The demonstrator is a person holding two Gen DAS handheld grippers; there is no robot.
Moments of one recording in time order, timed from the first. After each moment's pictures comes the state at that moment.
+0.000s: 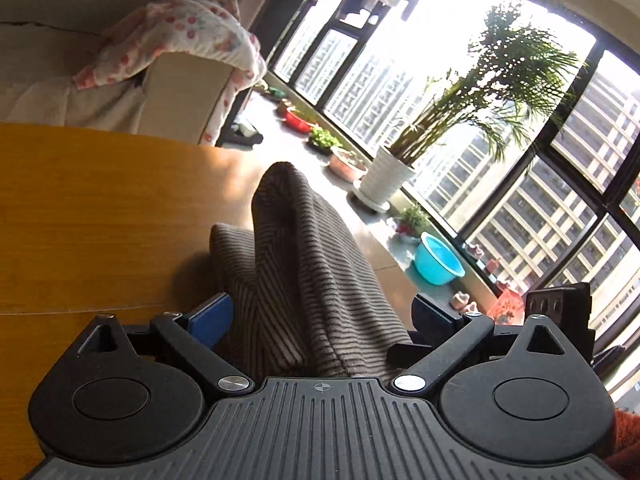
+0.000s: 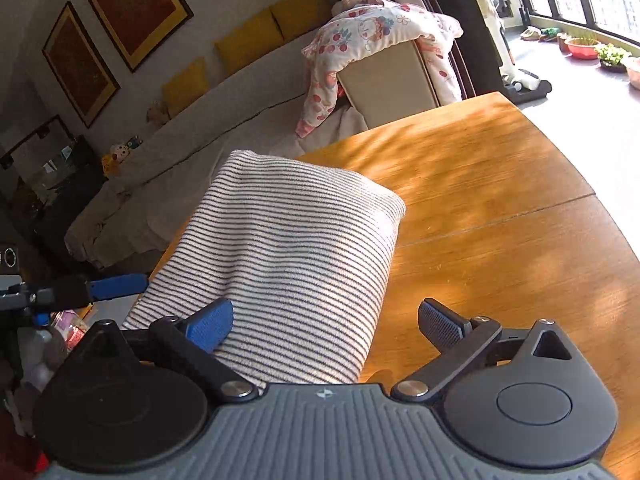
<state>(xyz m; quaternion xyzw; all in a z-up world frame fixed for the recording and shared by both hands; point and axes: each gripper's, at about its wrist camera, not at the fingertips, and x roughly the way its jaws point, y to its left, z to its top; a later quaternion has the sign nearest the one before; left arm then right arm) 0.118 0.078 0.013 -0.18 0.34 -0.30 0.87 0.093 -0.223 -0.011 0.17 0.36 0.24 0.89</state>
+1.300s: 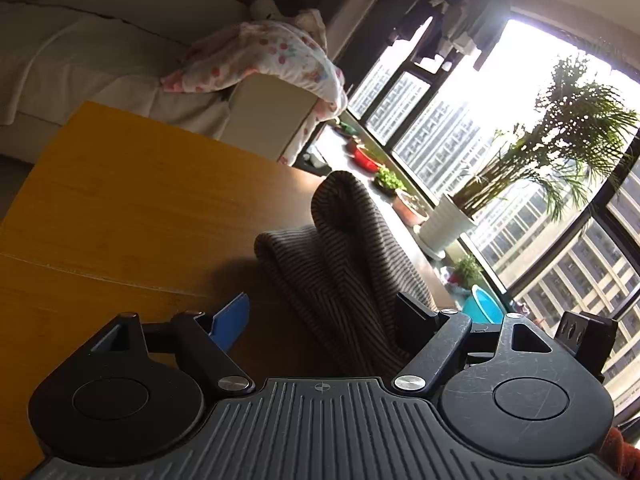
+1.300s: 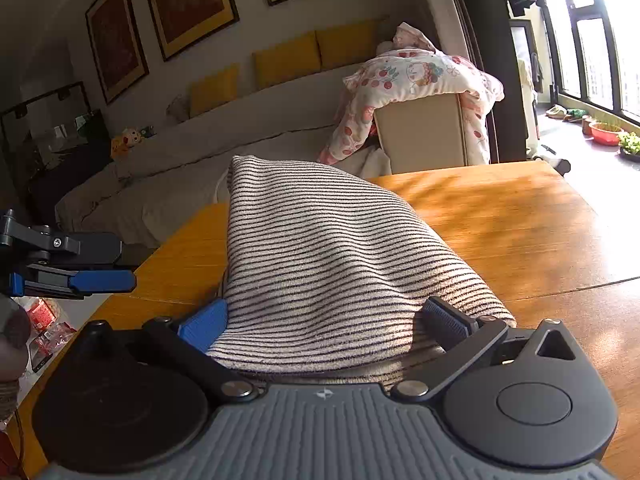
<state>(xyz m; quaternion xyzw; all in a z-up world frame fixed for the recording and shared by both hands) 0.102 0.132 0.006 -0.23 0.32 -0.19 0.90 0.107 -0.176 -0.008 0.06 0.28 0.24 0.93</state>
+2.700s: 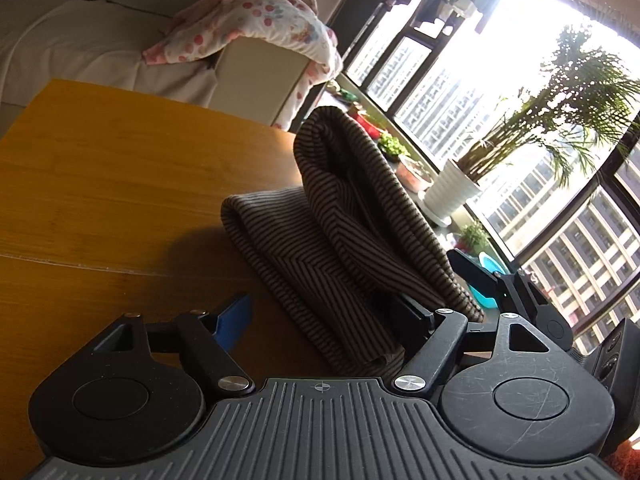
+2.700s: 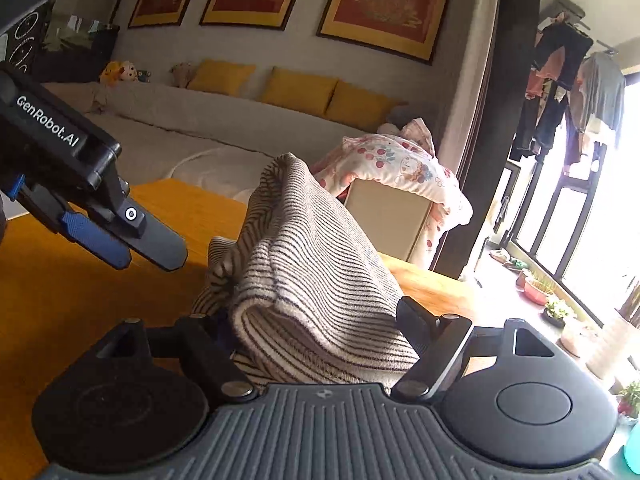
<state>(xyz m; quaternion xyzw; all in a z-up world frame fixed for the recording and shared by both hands) 0.127 0.083 -0.006 -0.20 0.36 -0.21 0.89 0.069 -0.121 -0.014 -0.18 0.13 0.16 0.96</state>
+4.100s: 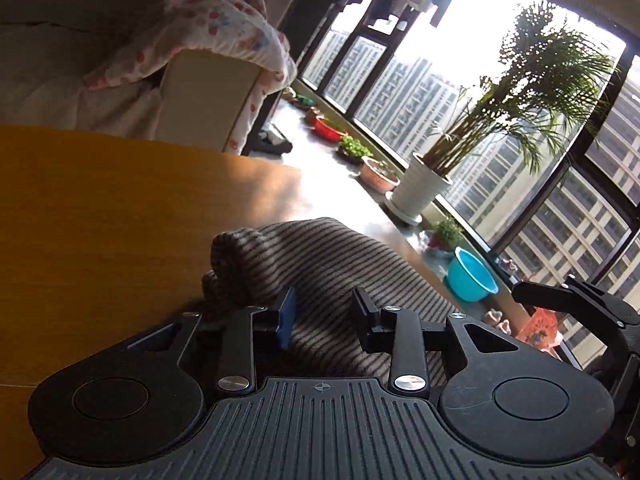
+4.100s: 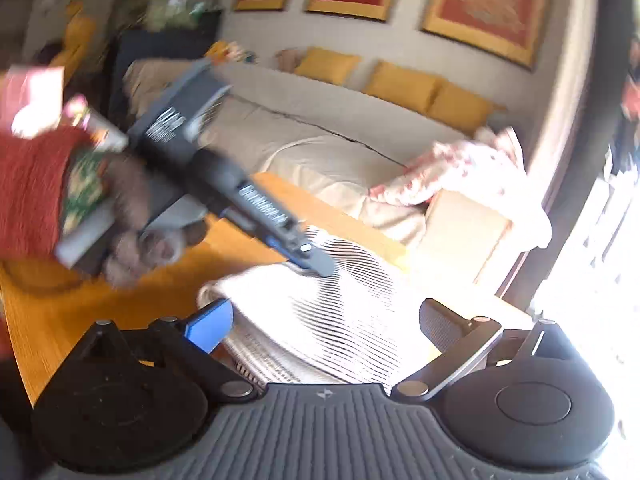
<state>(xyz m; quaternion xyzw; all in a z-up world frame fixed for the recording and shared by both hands) 0.180 0.054 -0.012 -0.17 0.33 -0.26 0.89 0.055 -0.169 0.058 -0.12 0.23 0.30 0.92</state>
